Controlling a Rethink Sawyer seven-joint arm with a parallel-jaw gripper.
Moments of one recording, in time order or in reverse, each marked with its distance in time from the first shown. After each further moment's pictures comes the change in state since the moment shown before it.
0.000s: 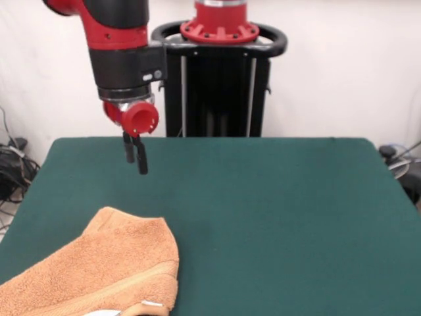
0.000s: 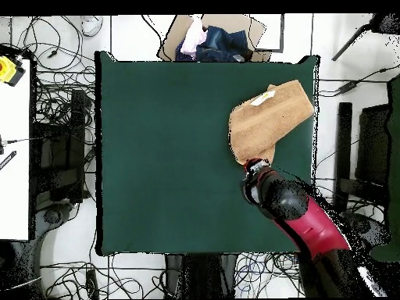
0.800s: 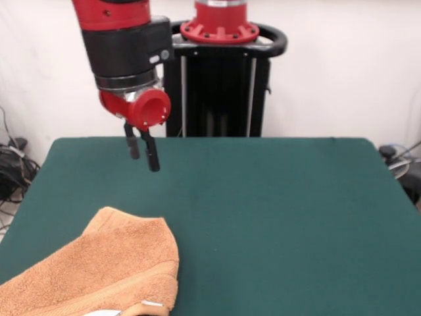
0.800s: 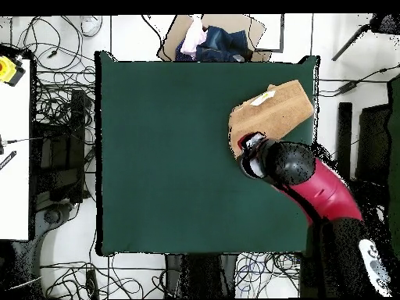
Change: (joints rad) arm 0.154 -0.004 -0.081 -0.292 0.007 0.366 0.000
